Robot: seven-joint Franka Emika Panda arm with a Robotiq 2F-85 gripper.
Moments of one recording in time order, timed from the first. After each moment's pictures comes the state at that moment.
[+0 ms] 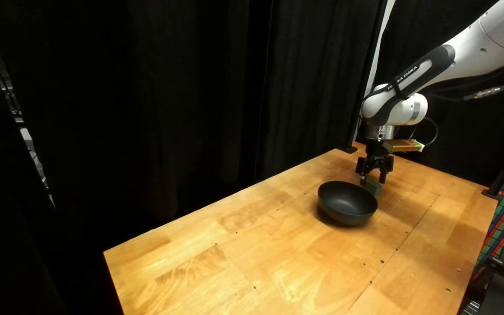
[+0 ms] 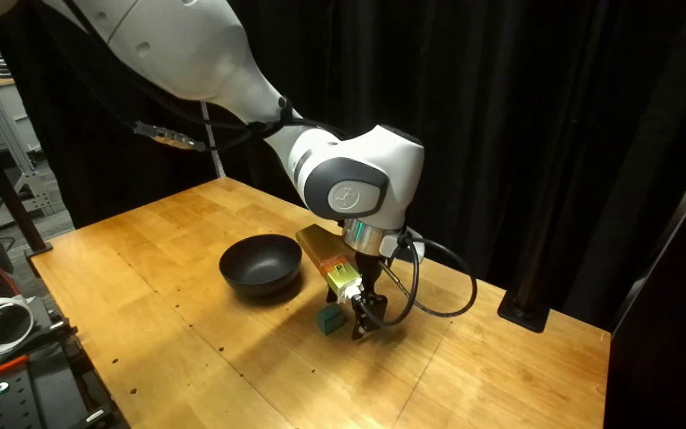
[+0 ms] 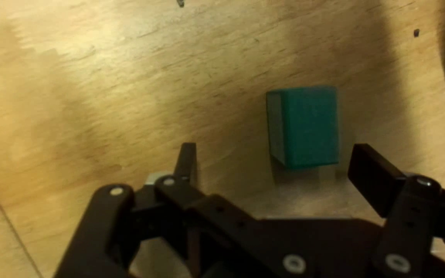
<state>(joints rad) -0.30 0.77 -0.07 -1.68 0.10 2.19 -0.17</state>
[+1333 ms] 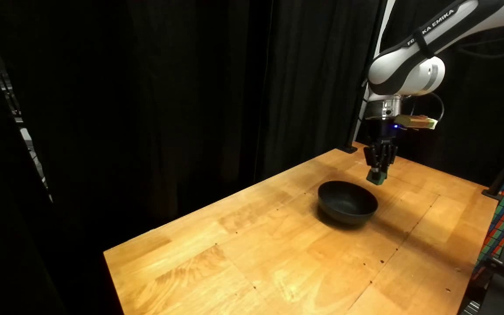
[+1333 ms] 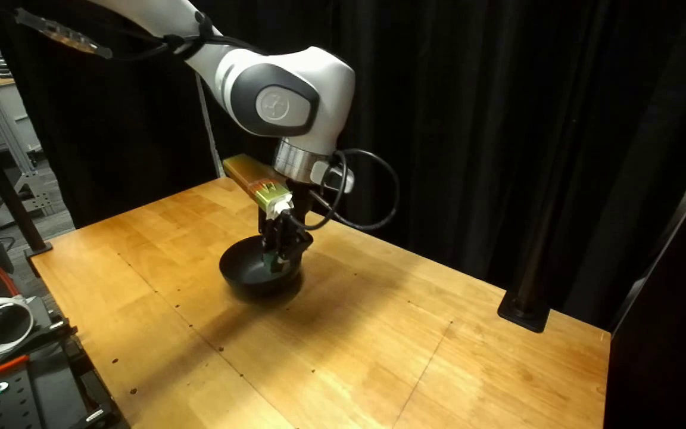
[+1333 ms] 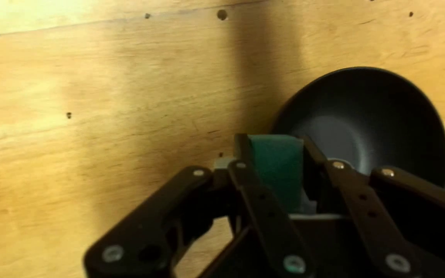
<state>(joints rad) -0.18 0.42 -0.02 -1.96 0.10 2.03 -0.19</state>
